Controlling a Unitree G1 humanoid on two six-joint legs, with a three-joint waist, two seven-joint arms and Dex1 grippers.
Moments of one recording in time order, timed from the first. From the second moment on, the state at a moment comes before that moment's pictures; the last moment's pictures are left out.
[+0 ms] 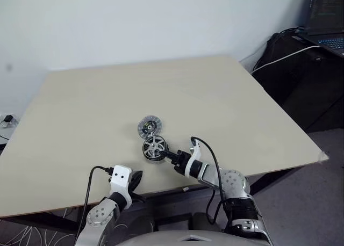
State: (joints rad) left arm 0.43 0.19 -0.14 -0.20 -0.14 0.23 -0.35; right arm -0.14 0.08 -0.12 0.17 0.89 1.04 0.31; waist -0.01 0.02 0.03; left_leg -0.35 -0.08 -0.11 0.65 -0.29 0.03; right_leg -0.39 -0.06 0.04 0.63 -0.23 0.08
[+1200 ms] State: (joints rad) left arm 0.40 0.18 -0.14 -0.20 -0.14 0.23 -0.36; right arm -0.11 -0.12 0.25 -0.21 0.46 0.69 0.28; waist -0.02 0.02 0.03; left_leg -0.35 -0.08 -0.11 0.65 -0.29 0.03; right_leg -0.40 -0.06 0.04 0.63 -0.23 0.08
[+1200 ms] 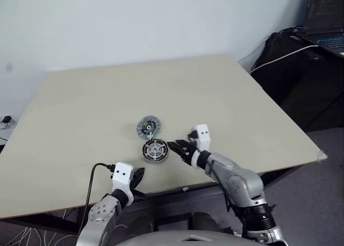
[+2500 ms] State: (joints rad) left arm 0.41 0.16 -0.14 -0.18 -0.14 0.21 -0.37; right arm -0.39 -0.40 0.61 -0.07 0.00 0.40 0.80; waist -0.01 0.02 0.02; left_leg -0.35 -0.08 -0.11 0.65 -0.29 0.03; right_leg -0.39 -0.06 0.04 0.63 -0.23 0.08
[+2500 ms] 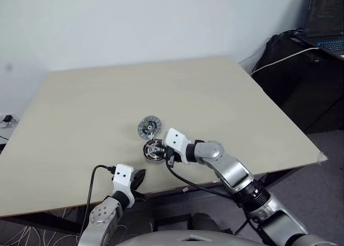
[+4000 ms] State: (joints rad) left arm 0.44 0.11 -0.16 -0.23 -0.14 0.21 -0.31; right arm -0.82 -0.27 0.84 0.49 -0.43 0.05 1.26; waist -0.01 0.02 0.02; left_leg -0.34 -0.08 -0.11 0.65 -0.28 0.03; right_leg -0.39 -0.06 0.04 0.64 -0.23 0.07
